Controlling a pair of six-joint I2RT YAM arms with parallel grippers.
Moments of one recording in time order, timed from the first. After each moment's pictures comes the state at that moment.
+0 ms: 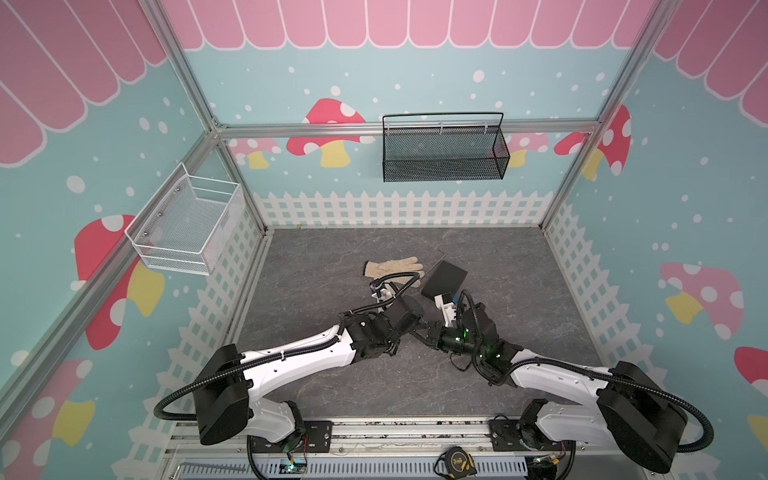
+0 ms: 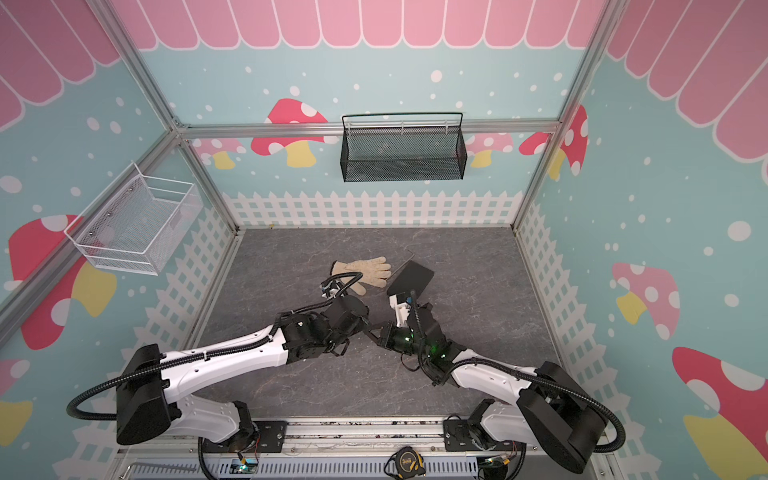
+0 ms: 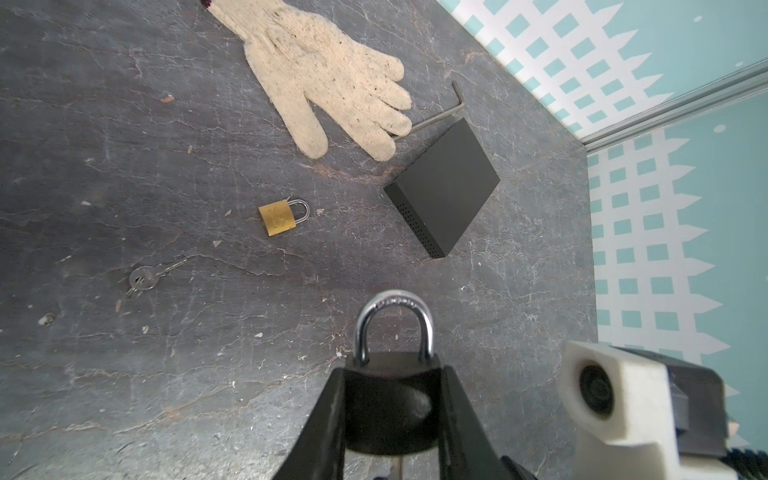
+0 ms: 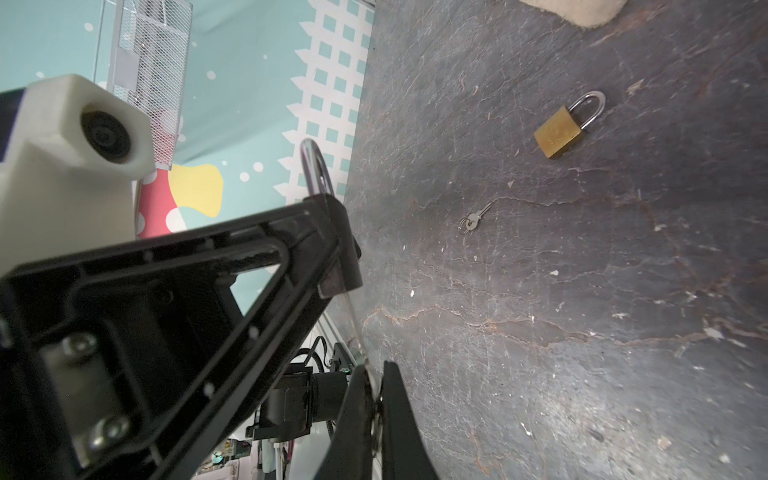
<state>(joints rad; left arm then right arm) -1.01 1.42 1.05 -0.42 -0.44 -1.25 0.76 1.23 0.45 0.46 -0.36 1.08</state>
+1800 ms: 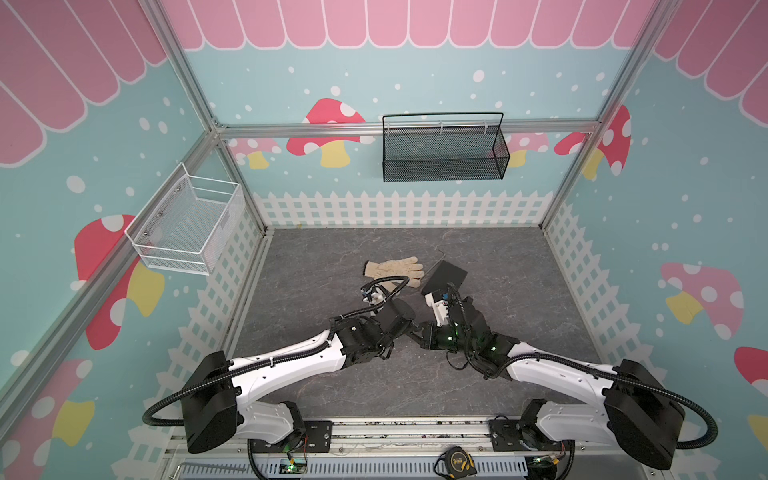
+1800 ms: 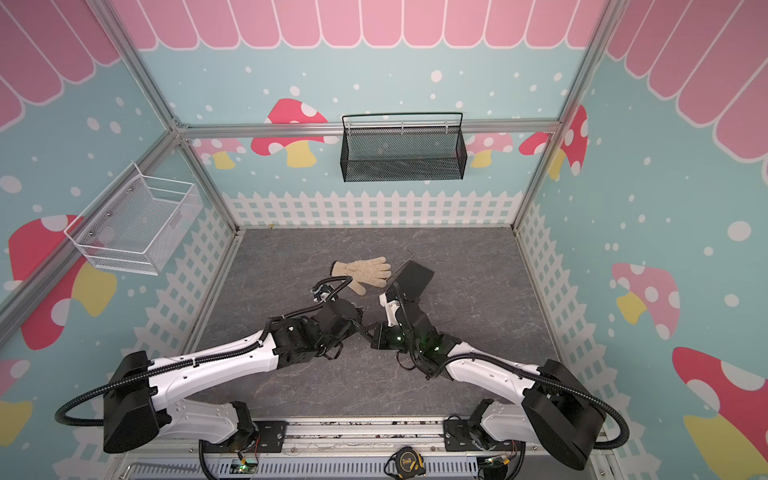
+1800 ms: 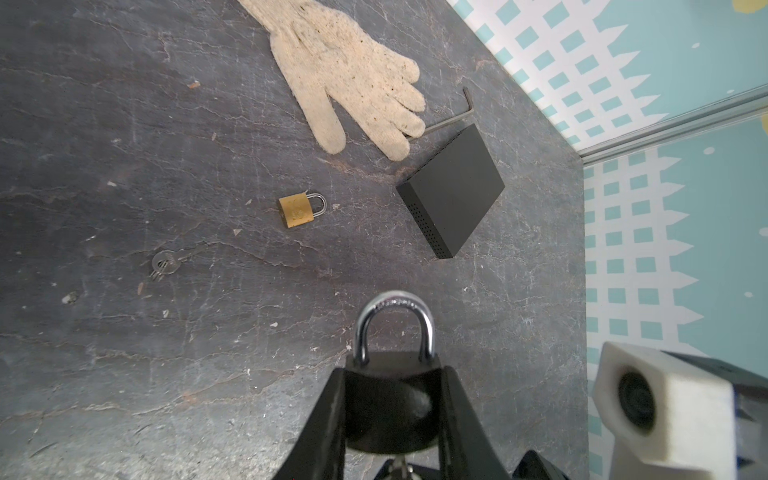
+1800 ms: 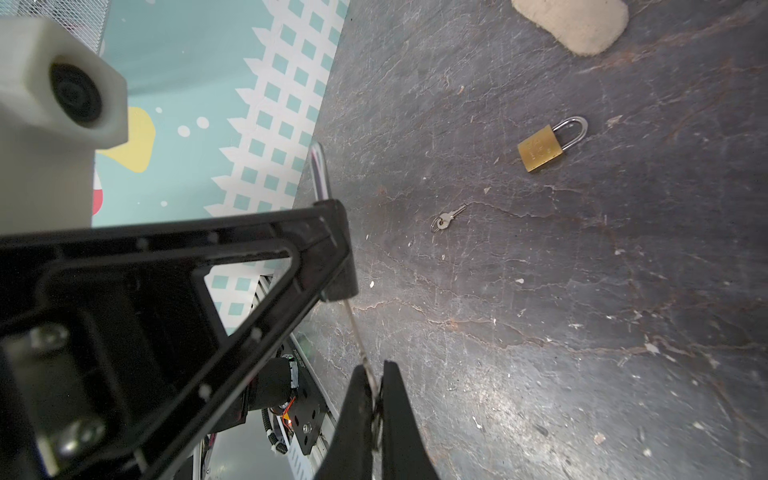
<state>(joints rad) -1.00 1.36 0.97 -0.40 -0.43 -1.30 0.81 1.24 0.57 0.20 -0.28 0.87</state>
